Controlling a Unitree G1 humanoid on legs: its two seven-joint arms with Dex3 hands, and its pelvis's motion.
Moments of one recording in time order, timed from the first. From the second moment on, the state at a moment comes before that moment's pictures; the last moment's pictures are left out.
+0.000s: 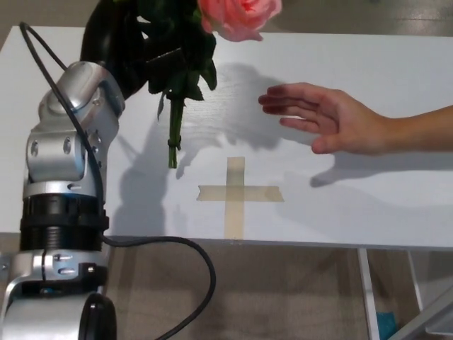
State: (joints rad) left_arm -0.87 0.13 0.22 0.40 -0.16 0.36 -0.24; right_arm -0.24 -0.31 -0.11 1.31 -0.11 -0.08 -0.01
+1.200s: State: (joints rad) left_arm -1.09 -0.11 0.07 0.74 -0.16 0.24 -0.15; right_arm -0.24 -0.30 -0.12 1.31 -0.10 -0.08 -0.03
